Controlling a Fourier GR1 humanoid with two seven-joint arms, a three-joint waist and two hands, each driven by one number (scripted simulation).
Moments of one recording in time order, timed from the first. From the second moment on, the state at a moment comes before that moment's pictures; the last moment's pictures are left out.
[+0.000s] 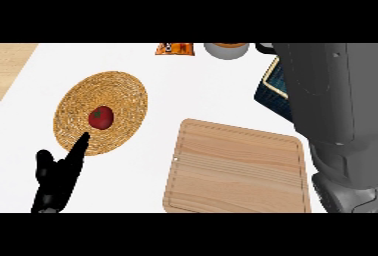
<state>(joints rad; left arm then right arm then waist) 0.11 0.30 -0.09 -1.51 0.15 0.09 0.25 -1.36 -0.10 -0.16 -1.20 1.37 -0.13 1.17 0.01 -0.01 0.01</state>
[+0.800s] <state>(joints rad) 0.12 0.29 -0.08 -1.51 0.14 0.08 0.24 -1.30 -0.22 -0.38 -1.06 1.33 -0.14 1.04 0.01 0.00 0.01</state>
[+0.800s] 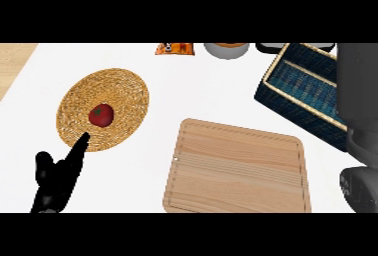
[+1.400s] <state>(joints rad) 0.13 0.28 -0.07 -1.52 0.12 0.07 0.23 -1.13 -0.21 -0.49 -1.12 1.18 -0.32 0.94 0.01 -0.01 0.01</state>
